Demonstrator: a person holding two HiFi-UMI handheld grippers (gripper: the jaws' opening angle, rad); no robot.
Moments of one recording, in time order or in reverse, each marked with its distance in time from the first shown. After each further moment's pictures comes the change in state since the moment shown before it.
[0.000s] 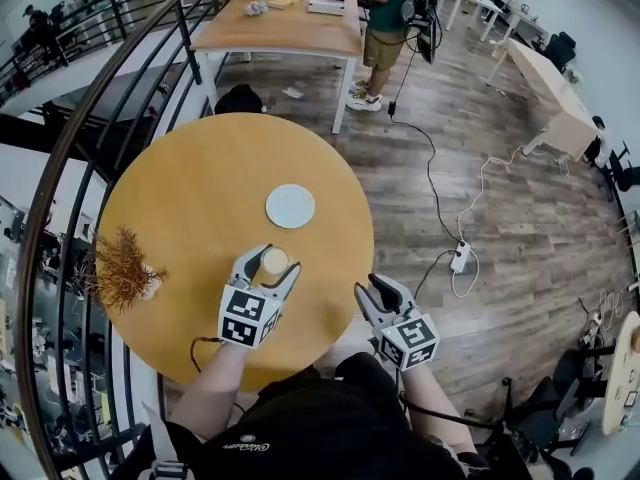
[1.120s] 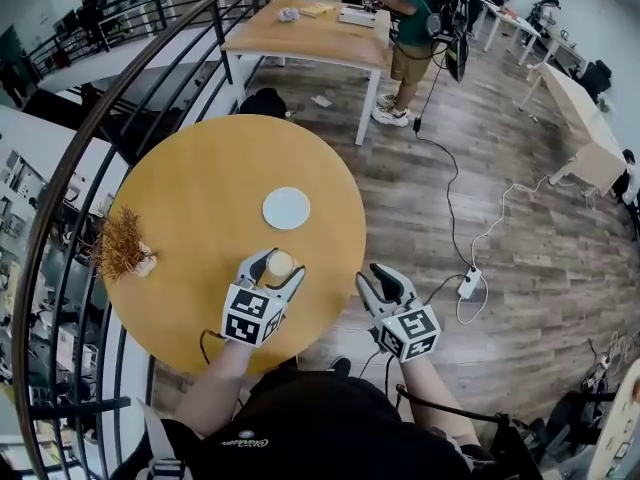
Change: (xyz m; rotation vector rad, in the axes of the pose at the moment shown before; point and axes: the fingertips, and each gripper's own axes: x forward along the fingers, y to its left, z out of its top) left arm 0.037 -0.061 0.011 -0.040 0.027 0.121; right arm -0.016 -0.074 0.020 -0.028 -0.067 0.131
